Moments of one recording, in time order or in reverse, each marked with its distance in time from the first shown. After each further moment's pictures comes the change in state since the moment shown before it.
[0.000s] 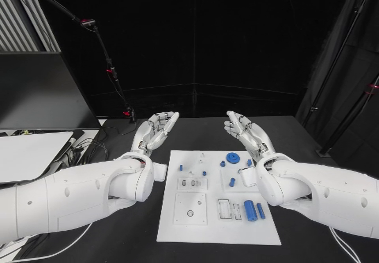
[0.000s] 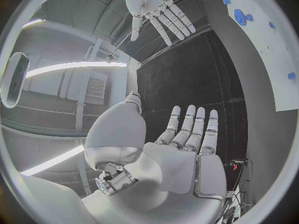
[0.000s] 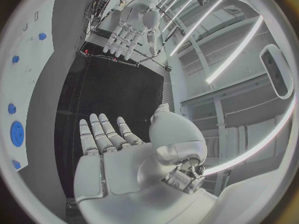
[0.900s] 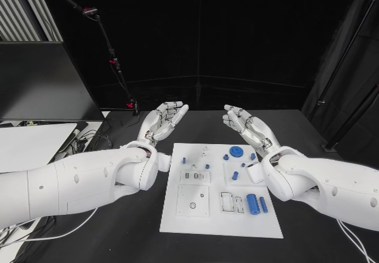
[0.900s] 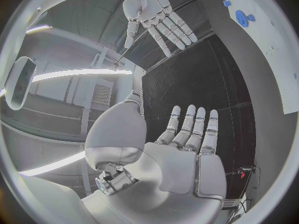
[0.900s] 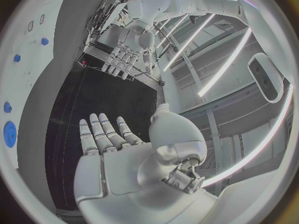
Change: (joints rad) left arm 0.040 0.033 -0.042 -0.041 -0.040 0.045 0.024; left_hand 0.005 0.005 0.000 0.000 0.000 0.000 0.000 0.002 0.000 0.000 0.000 0.000 0.000 -0.001 0.006 -0.001 0.000 0.000 0.002 0.002 0.004 0.001; right arm 0.010 -0.025 -0.008 -0.003 -0.157 0.088 -0.007; right_hand 0.002 0.002 0.000 0.000 0.000 0.000 0.000 0.000 0.000 0.000 0.000 0.011 0.002 0.000 0.000 0.003 0.000 0.000 0.000 0.000 0.000 0.001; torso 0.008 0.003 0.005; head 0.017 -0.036
